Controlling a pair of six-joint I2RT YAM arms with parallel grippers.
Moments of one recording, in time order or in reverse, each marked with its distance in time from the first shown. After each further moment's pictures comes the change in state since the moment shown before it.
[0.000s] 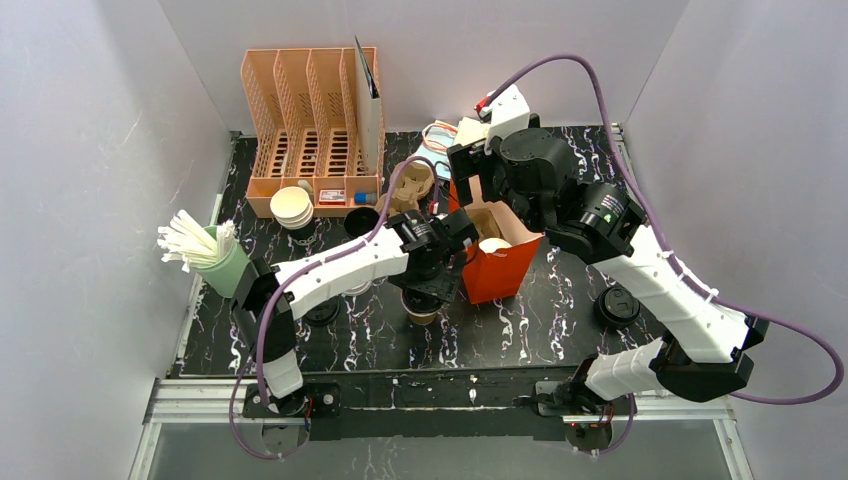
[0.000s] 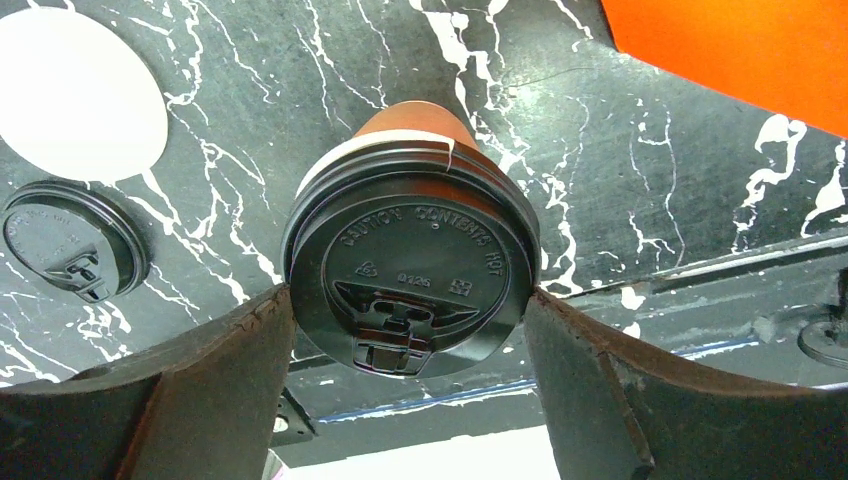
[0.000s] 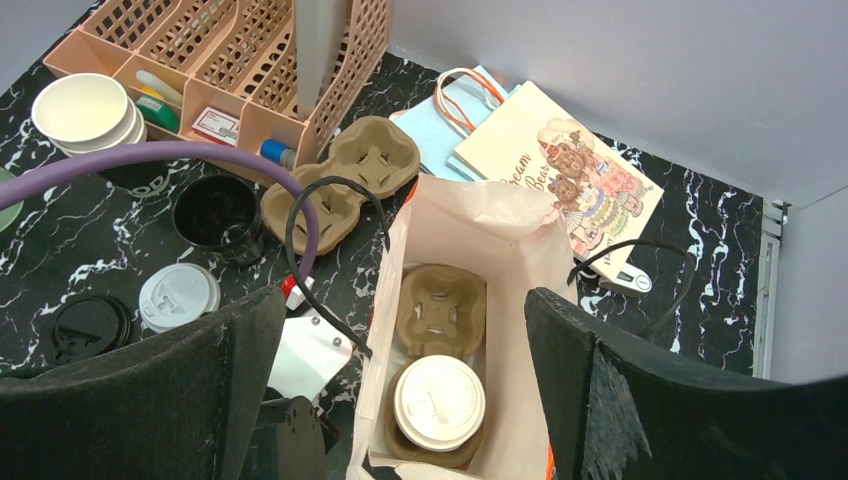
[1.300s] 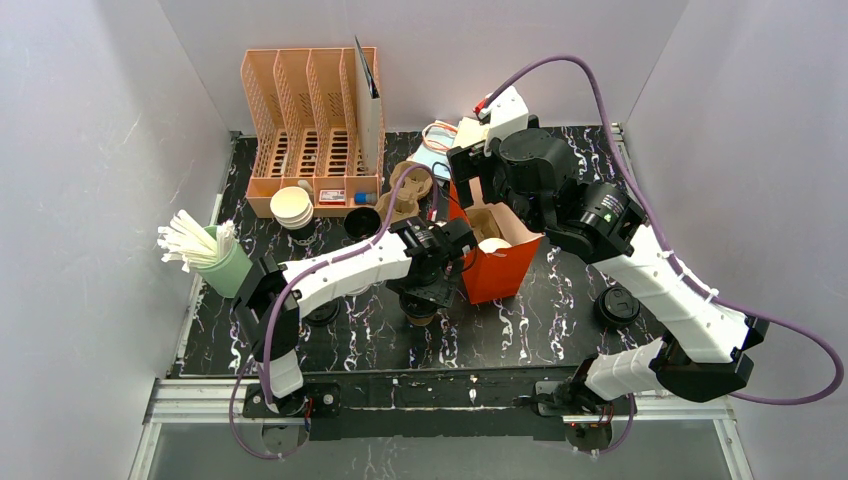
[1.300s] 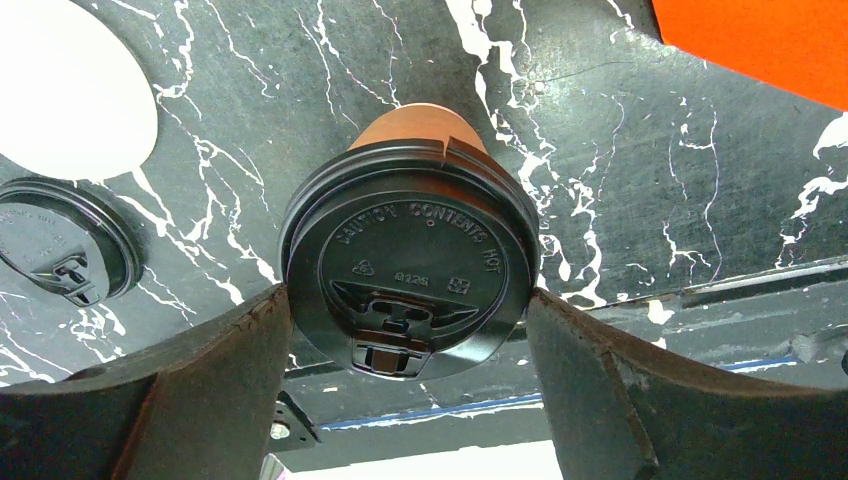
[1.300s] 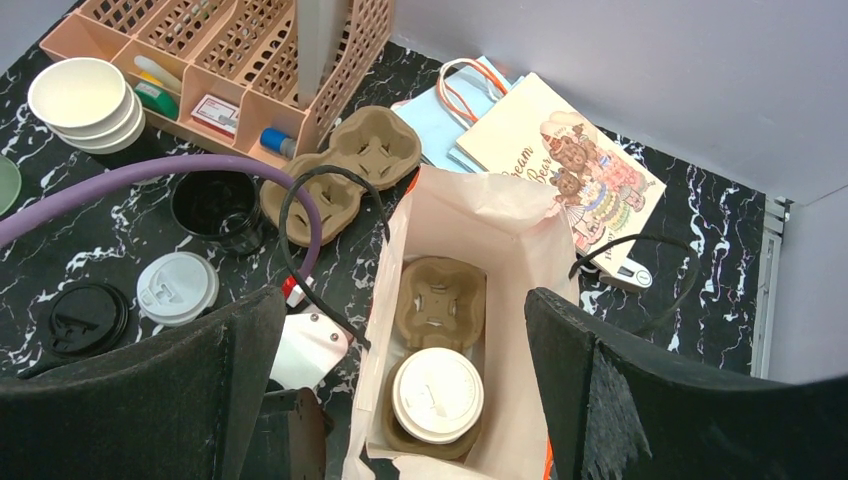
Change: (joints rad) left arm 0.000 0.016 -0.074 0.043 -0.005 -0.004; right arm -0.006 0.000 0.000 -0.019 -0.013 -0.001
